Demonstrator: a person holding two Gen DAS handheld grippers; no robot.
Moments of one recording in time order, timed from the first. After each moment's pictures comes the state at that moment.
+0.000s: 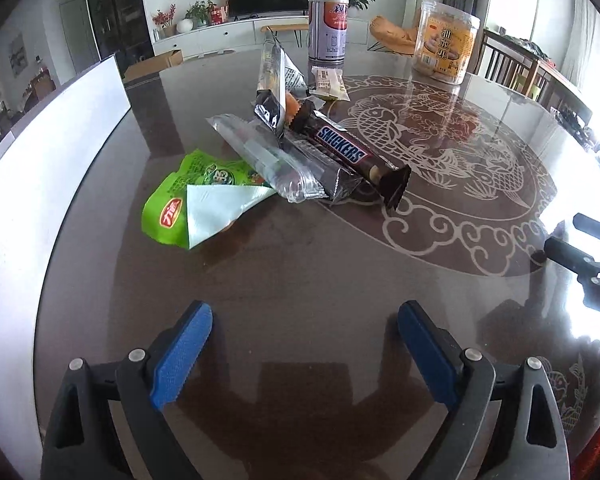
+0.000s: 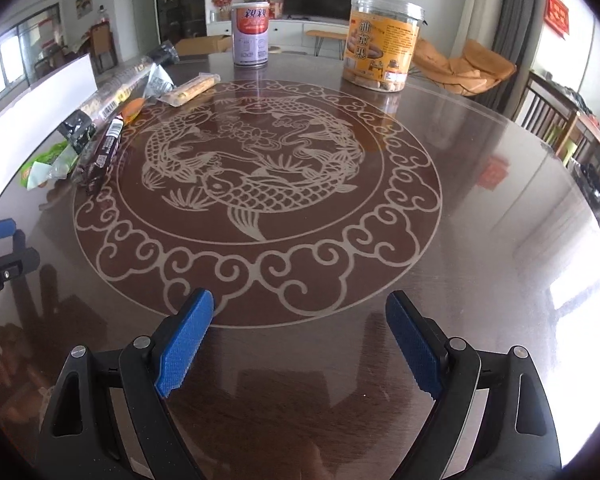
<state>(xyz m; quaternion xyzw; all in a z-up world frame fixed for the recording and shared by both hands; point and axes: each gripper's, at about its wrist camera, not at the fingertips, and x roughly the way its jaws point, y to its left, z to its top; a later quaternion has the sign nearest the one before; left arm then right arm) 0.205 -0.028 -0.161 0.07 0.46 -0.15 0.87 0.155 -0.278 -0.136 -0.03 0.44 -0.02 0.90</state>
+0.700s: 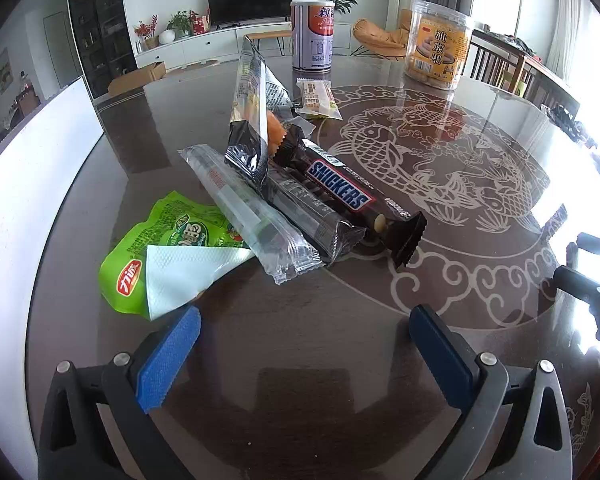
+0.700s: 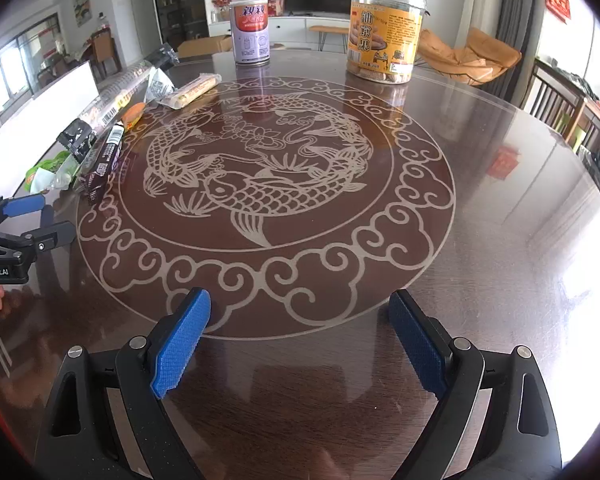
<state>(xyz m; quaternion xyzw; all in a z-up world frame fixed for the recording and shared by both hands) 0.247 -0.039 -0.164 0.08 0.45 -0.17 0.87 0.158 -0.285 -0.142 0.00 0.45 0.00 0.89</state>
